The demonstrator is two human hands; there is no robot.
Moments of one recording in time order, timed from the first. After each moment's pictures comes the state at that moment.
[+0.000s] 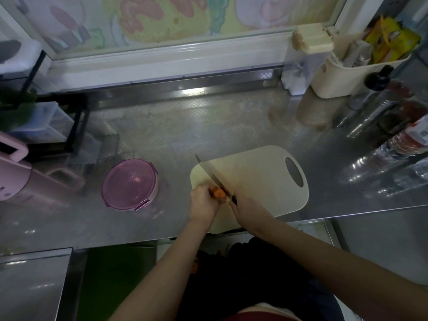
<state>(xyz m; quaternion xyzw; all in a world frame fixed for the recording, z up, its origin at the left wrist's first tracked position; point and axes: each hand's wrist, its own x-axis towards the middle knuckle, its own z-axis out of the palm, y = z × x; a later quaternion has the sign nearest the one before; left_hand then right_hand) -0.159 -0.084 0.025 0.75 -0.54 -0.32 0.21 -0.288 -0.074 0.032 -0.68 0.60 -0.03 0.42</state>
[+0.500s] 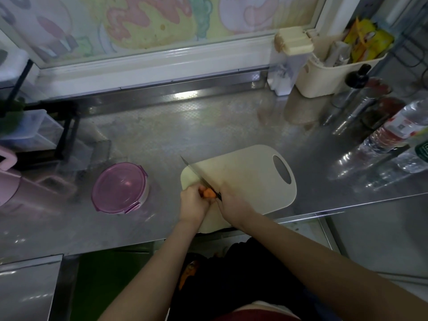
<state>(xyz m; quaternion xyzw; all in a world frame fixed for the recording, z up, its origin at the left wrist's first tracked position) -0.161 -0.084 0.026 0.75 -0.55 -0.32 0.21 -0.279 -0.082 0.016 -0.68 0.62 -0.04 0.40</state>
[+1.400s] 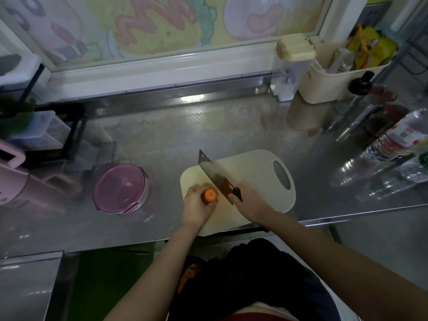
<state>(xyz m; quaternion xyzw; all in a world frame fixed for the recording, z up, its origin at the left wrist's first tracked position) -0.169 -0.078 0.018 0.73 -0.57 -0.32 0.20 -0.328 -0.091 0.043 -0.65 0.59 -0.11 0.46</state>
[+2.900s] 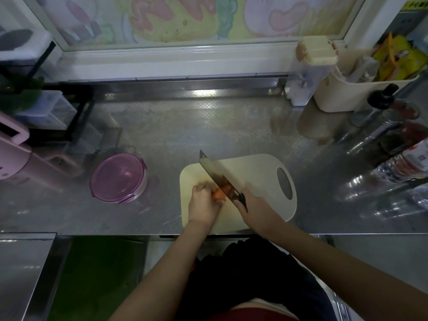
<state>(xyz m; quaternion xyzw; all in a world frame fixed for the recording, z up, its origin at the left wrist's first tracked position) -0.198 -0.090 0.001 0.77 -0.58 -0.23 0.16 -0.349 -0.092 0.046 -0.74 0.56 -0.04 0.37</state>
